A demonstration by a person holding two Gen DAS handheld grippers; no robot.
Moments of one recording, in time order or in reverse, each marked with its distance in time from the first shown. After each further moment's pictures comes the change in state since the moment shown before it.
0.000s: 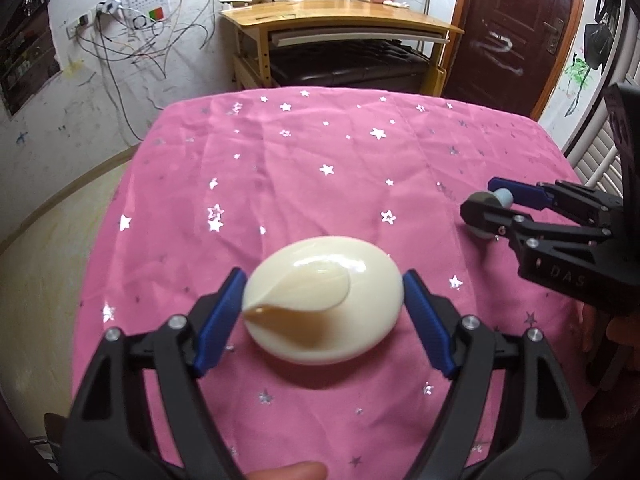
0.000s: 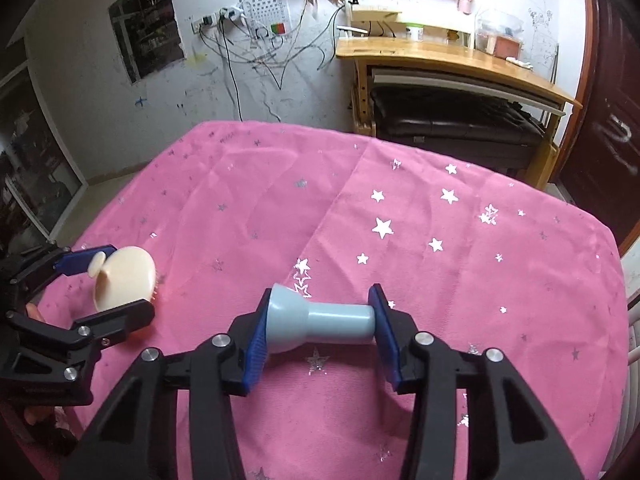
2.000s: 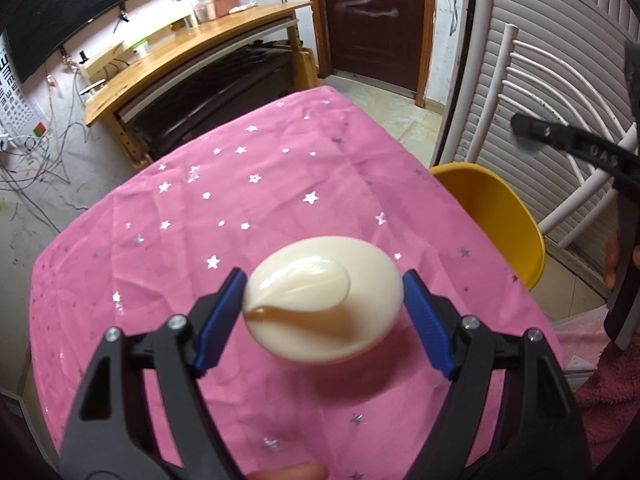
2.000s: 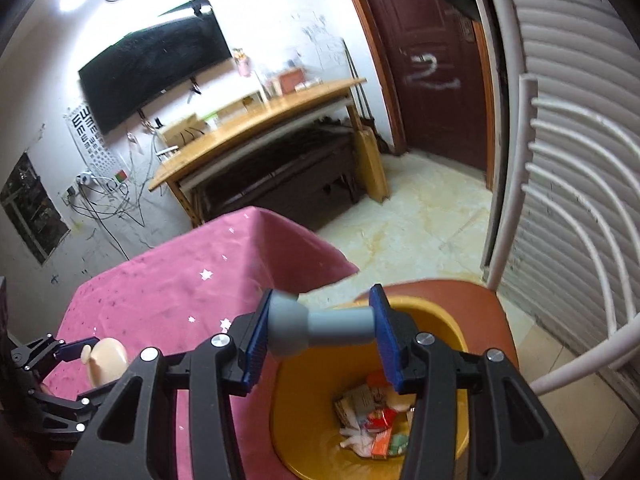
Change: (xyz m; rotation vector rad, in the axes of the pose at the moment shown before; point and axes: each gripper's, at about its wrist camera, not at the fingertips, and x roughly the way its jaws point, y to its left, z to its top) left arm 0.016 -0.278 0.026 0.421 0.023 -0.128; right arm -0.196 -0.285 -0.160 0.571 -0.277 -0.278
